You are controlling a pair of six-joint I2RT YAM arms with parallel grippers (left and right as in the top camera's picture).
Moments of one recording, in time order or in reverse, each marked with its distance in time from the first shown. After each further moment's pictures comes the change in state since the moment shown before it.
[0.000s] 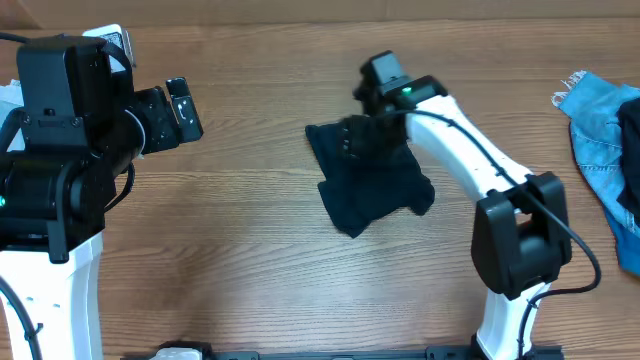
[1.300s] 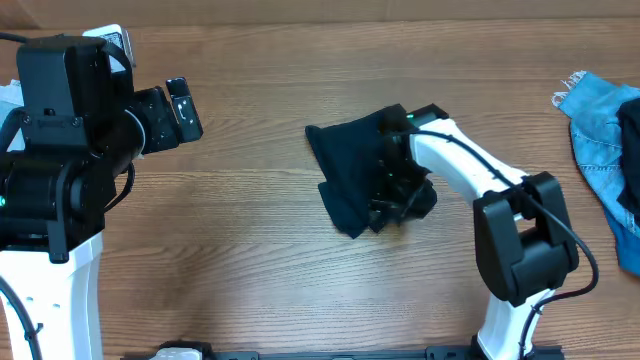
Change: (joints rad) left arm 0.000 0.000 0.000 0.000 0.000 0.000; right arm 0.024 -0.037 -0.253 -0.172 -0.068 0.045
